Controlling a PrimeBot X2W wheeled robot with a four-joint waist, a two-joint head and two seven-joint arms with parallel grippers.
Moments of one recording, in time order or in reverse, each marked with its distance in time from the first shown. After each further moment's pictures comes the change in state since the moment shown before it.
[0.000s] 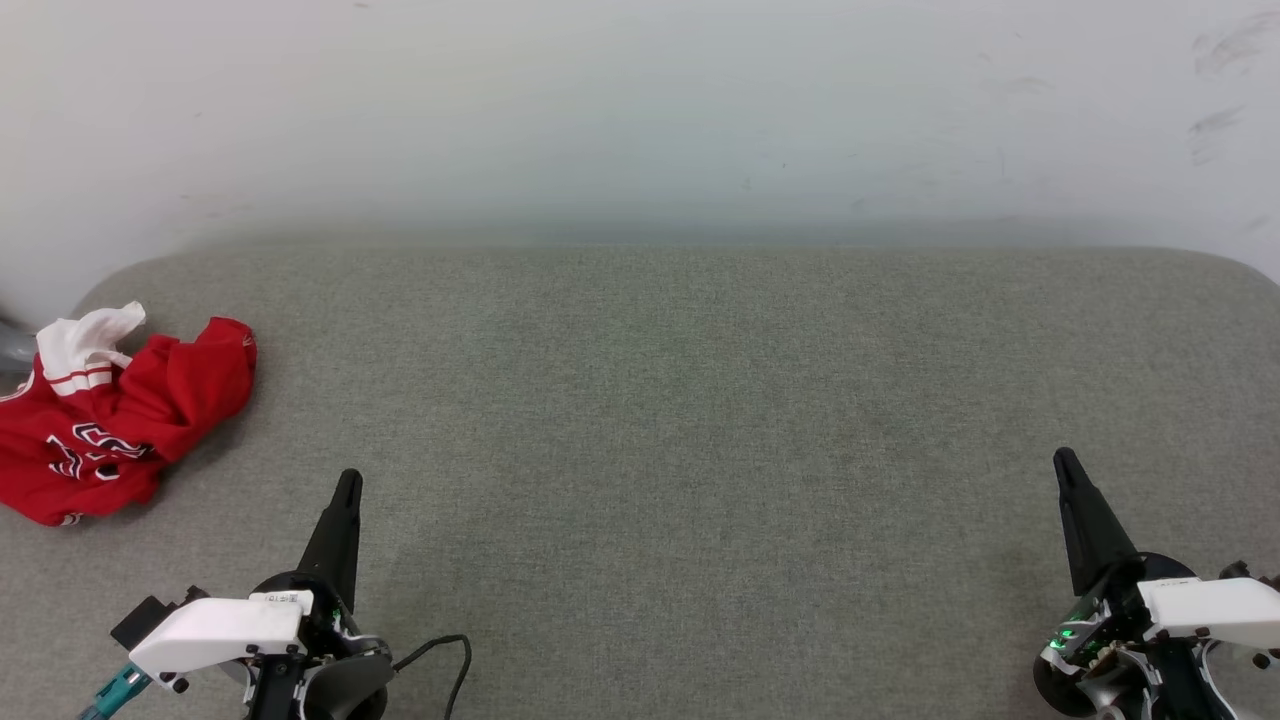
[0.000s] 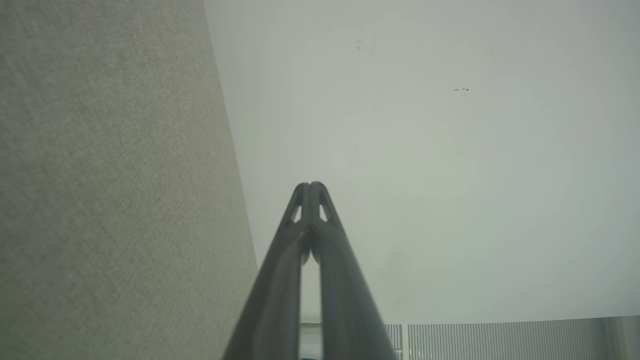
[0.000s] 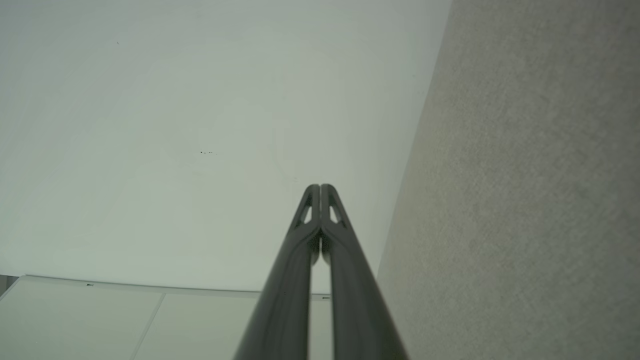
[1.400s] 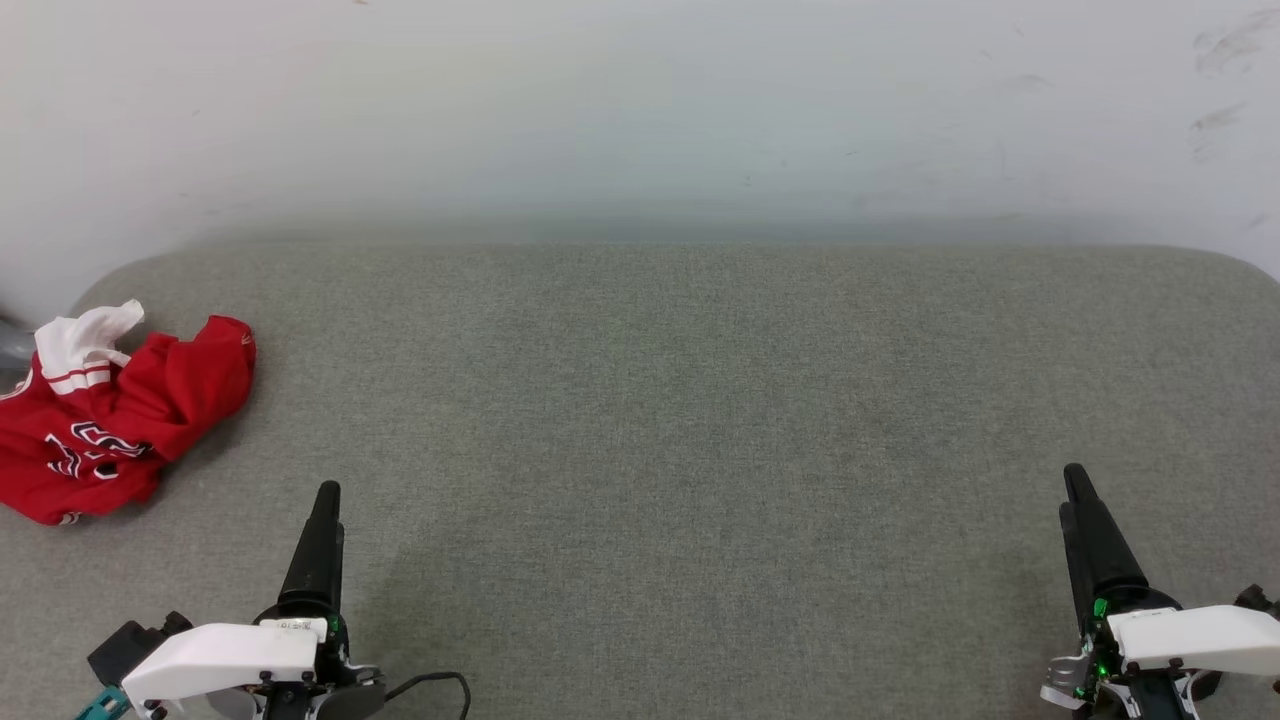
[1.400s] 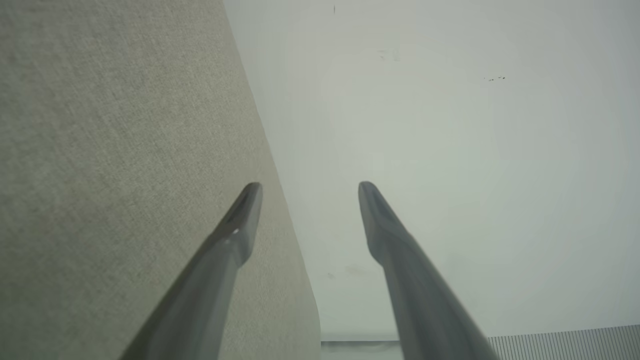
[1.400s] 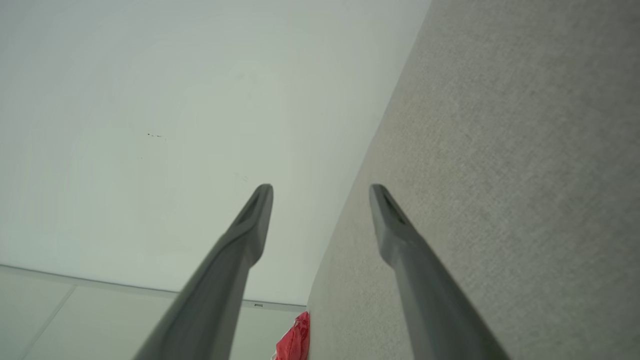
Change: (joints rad) left arm 0.047 -0.005 0.007 -0.008 0.186 0.001 -0.084; right arm 0.054 0.001 0.011 -0.009 -0.229 0.000 -0.085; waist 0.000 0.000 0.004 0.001
